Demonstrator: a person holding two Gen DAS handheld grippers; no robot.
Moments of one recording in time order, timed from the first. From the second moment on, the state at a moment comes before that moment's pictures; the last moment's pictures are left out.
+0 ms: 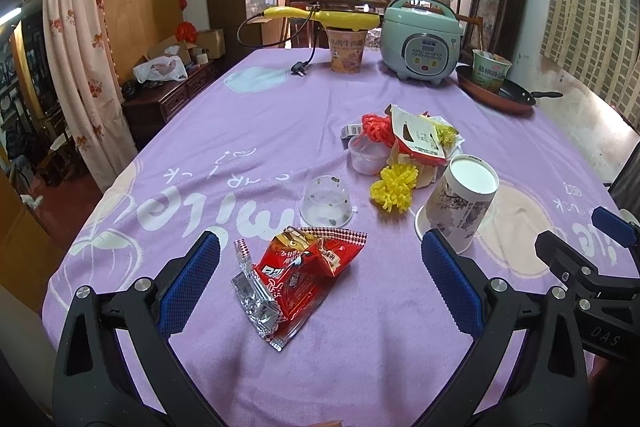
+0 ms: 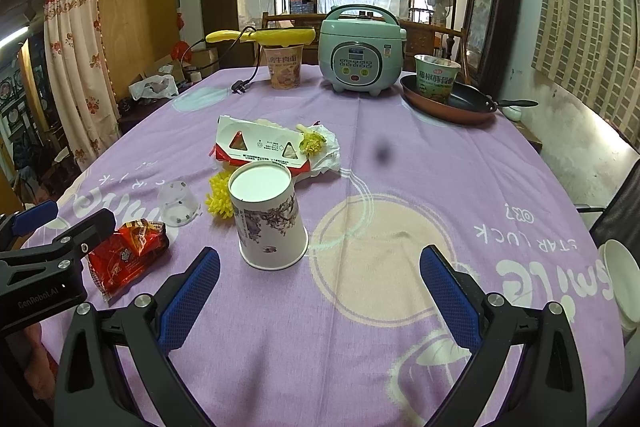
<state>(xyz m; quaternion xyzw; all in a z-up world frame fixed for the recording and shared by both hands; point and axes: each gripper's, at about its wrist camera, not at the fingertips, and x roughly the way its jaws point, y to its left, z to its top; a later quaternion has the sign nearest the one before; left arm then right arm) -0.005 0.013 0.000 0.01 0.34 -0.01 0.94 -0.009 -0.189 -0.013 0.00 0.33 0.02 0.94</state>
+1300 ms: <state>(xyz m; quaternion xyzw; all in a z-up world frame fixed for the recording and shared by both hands) -0.007 0.019 -0.008 0.00 0.35 -0.01 0.94 -0.012 -0.187 -0.017 -0.01 0.34 0.03 0.94</state>
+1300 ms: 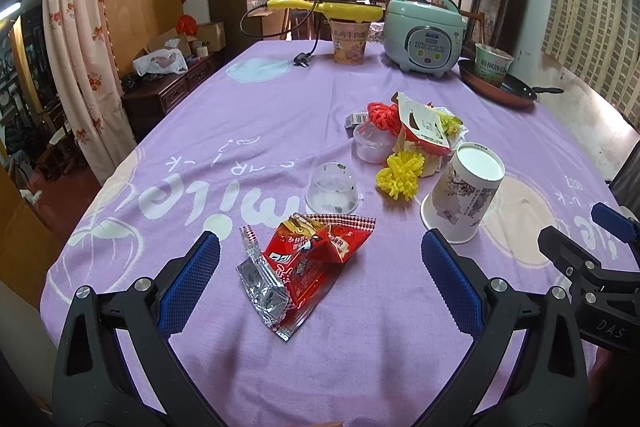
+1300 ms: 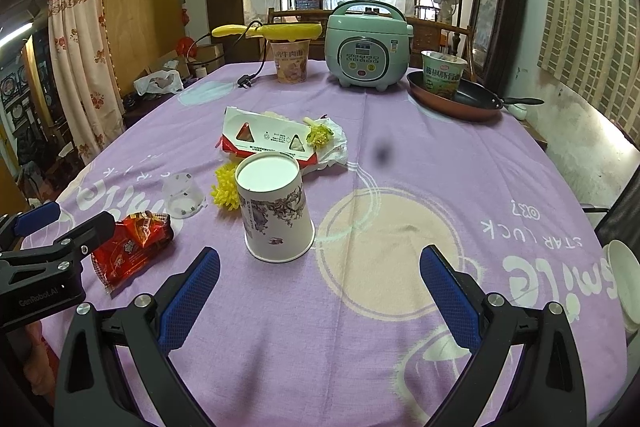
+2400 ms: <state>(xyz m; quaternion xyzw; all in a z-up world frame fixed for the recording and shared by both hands) -0.010 0.019 -0.009 0.00 0.35 -0.01 0.93 -0.012 -0.185 -0.018 -0.01 0.34 0.03 0.94</state>
